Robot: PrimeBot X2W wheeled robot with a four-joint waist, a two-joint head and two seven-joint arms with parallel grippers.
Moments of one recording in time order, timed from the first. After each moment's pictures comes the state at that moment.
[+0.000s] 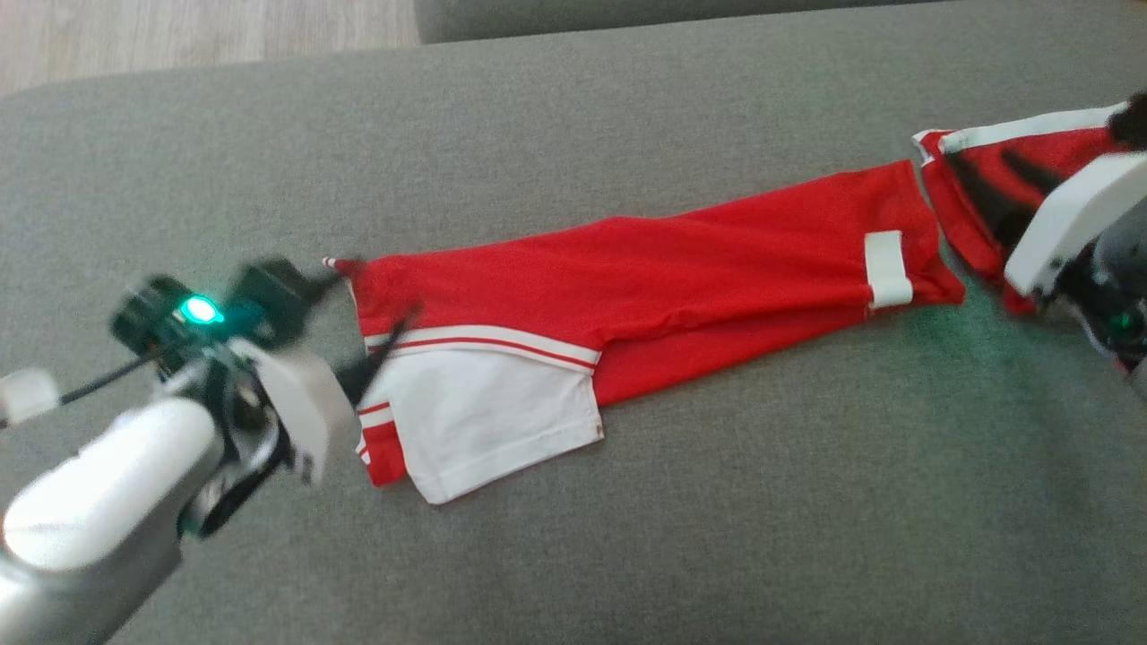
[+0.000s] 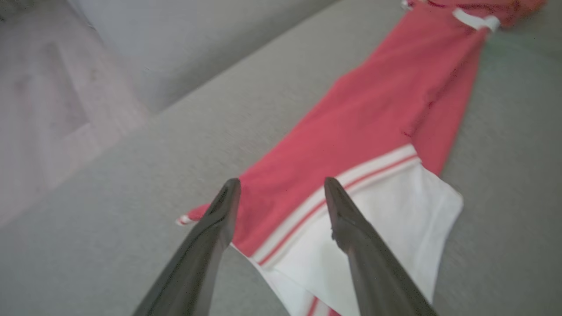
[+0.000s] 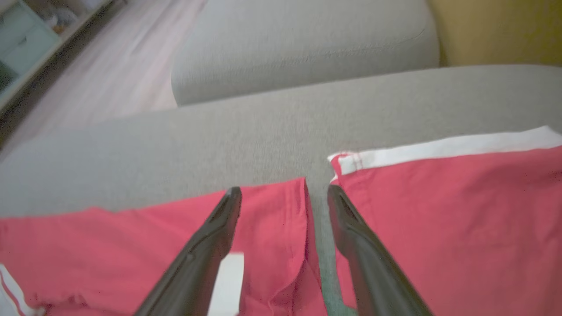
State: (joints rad) left arm -0.70 0.73 -1.05 0.09 -0.75 0.00 0.25; right arm -0.88 -0.63 0.97 0.76 1.24 0.12 0.14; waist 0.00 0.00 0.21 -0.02
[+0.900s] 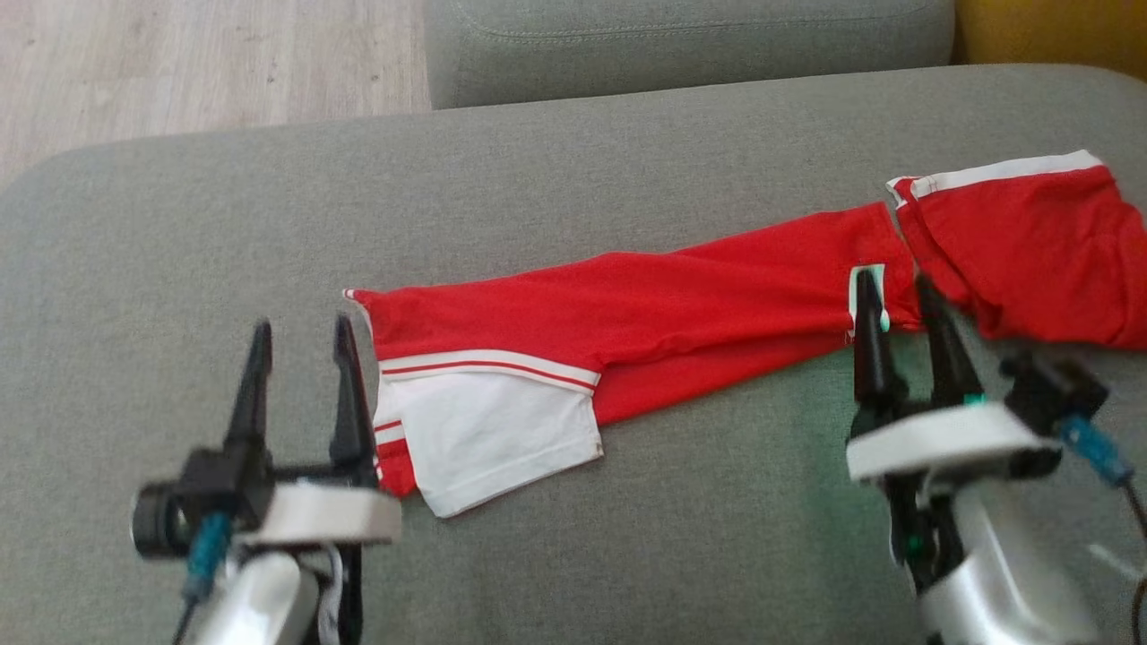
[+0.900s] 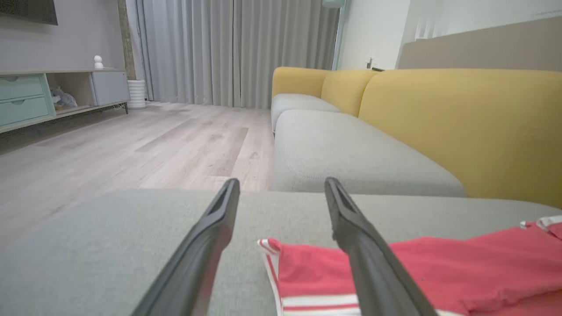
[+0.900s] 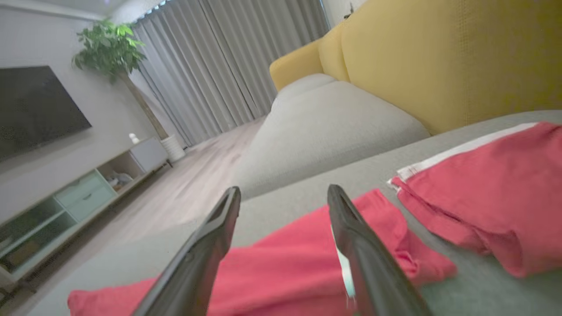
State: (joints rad) left arm -0.19 0.29 -0.46 0.11 -0.51 0.34 -0.25; right arm -0.26 -0.07 0.13 0.41 0.48 0.12 -0.25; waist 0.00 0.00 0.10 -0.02
